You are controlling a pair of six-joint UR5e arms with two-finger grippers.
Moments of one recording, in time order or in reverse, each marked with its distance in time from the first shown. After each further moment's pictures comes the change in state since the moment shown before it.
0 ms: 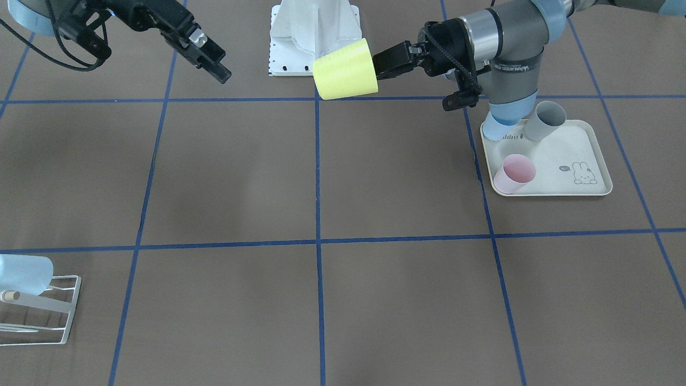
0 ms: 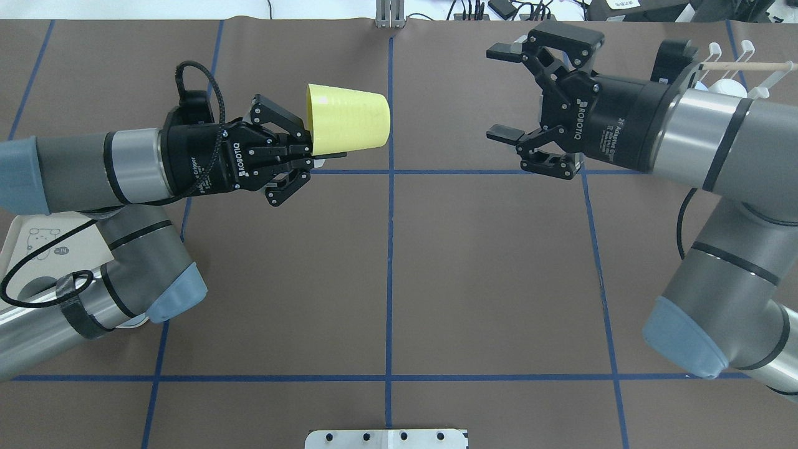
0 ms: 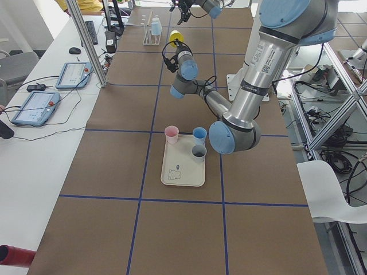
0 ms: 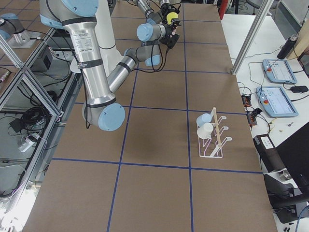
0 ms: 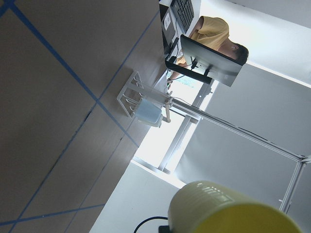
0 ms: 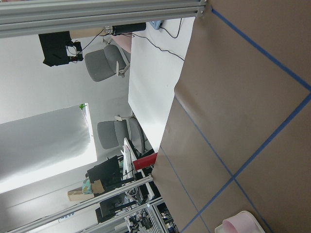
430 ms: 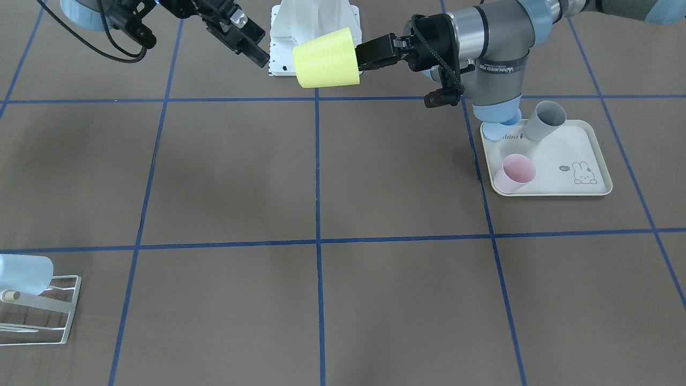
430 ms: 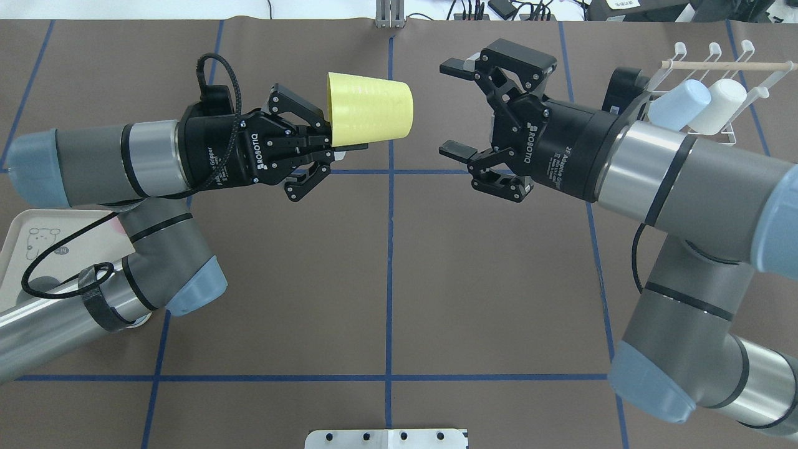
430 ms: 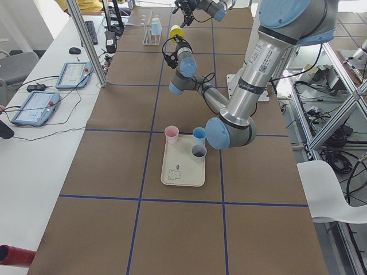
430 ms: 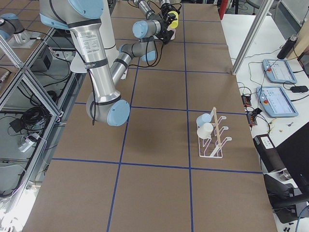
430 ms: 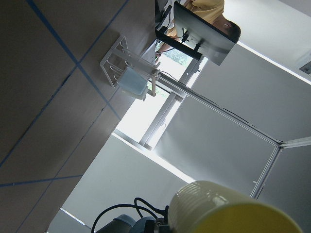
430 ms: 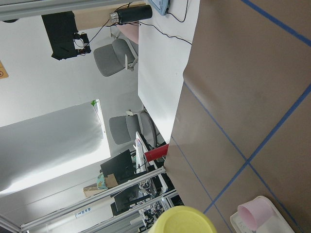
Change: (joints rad) left arm 0.004 -0.058 0.020 -0.022 0.002 -0.068; right arm -0.127 0.055 0.001 -0.002 -0.161 0.009
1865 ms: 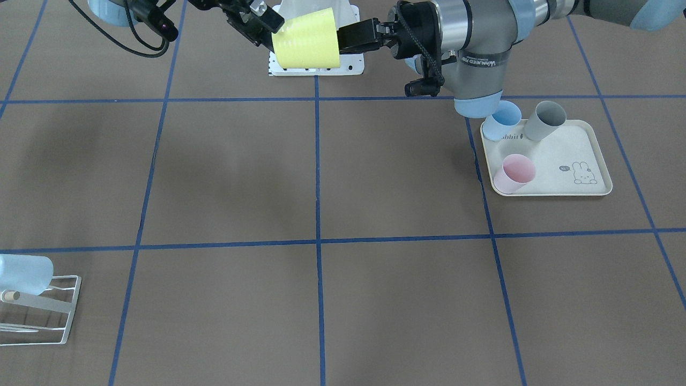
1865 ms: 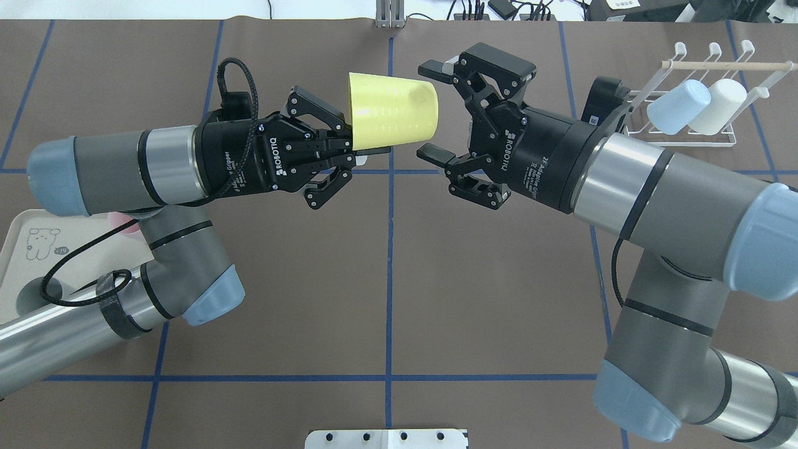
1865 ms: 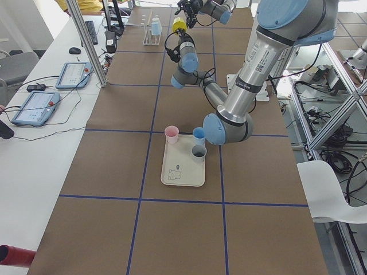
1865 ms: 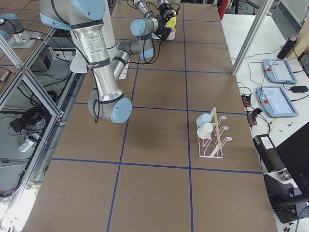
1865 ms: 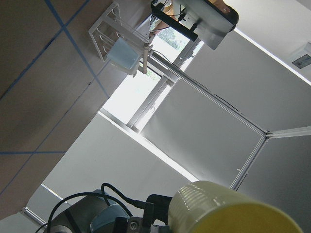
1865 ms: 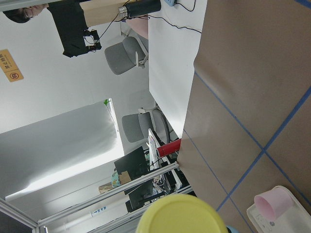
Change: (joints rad) left arm 0.035 -0.031 -0.004 -0.015 0.028 -0.036; right arm -0.035 0.033 -0.003 -0.001 -0.053 0.000
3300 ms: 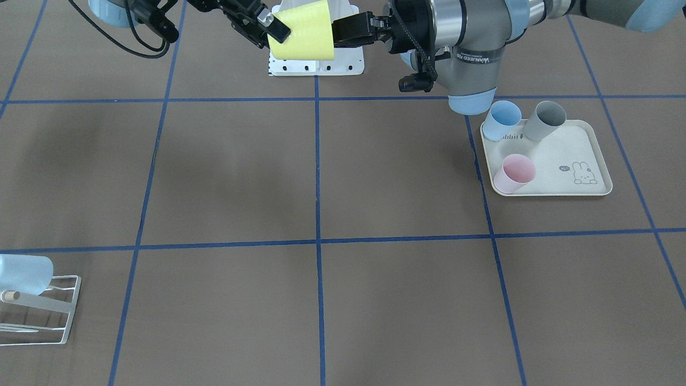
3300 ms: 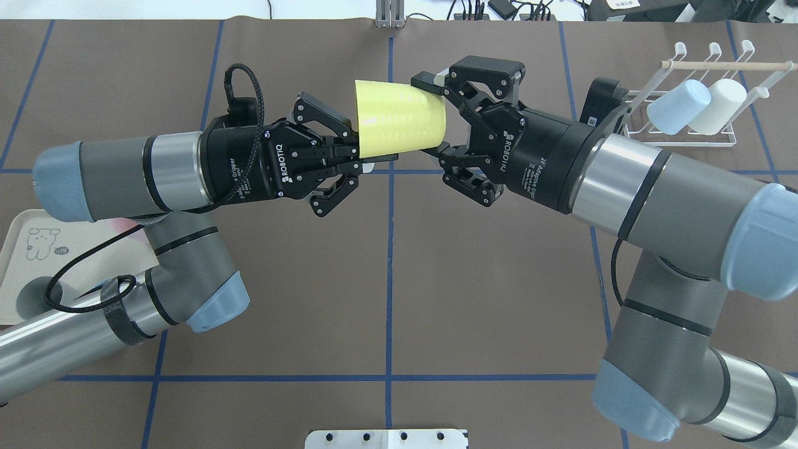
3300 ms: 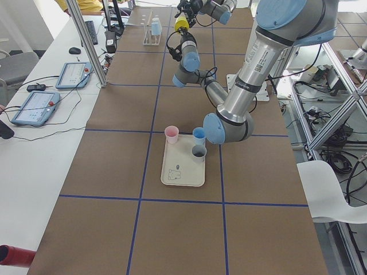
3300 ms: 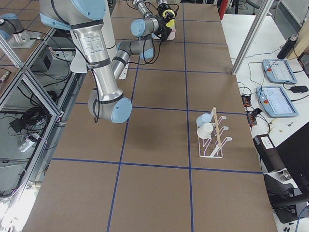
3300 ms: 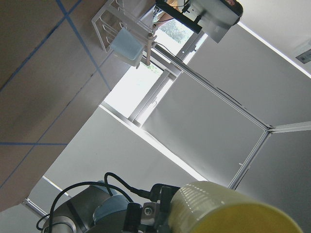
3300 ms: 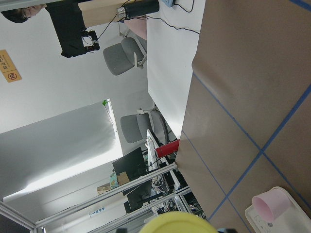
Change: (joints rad) left arm 0.016 -0.007 -0.007 0.000 0.000 -0.001; right arm 0.000 -0.001 -0.003 -0.001 -0.001 0.000
